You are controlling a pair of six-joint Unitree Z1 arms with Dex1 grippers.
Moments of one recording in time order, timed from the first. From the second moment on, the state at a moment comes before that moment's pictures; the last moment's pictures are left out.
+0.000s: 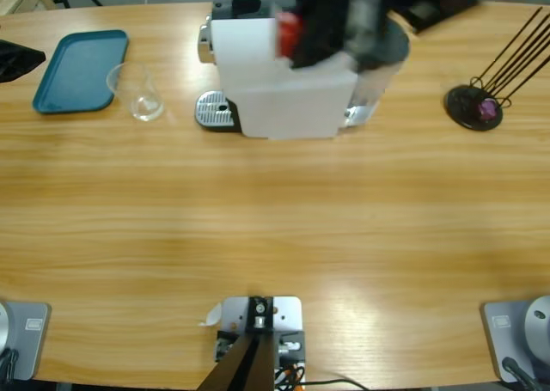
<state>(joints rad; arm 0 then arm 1) -0.77 1.05 -0.91 0.39 0.03 -0.03 0.98 1.64 -1.75 0.93 0.06 -0.52</state>
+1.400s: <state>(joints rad) -0.72 1.05 -0.91 0.39 0.03 0.01 0.80 2.14 -2.37 1.15 0.07 -0.72</state>
